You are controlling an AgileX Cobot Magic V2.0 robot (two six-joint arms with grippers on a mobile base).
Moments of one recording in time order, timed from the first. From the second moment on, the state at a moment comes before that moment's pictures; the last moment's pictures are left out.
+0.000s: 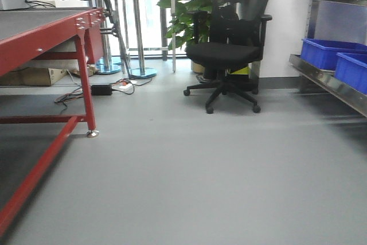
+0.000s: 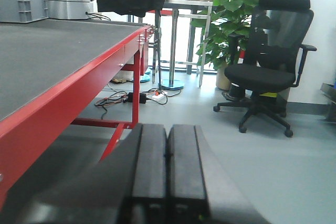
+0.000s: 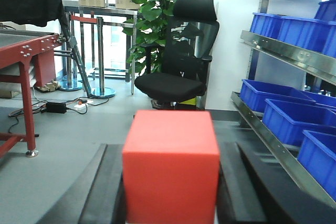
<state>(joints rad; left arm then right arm) 0.02 -0.01 0.03 -0.10 -0.04 0.05 0.00 0.25 -0.29 -0.14 0.03 0.13</state>
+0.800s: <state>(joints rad) 0.02 -0.01 0.03 -0.10 -0.04 0.05 0.00 0.25 -0.29 -0.14 0.03 0.13</state>
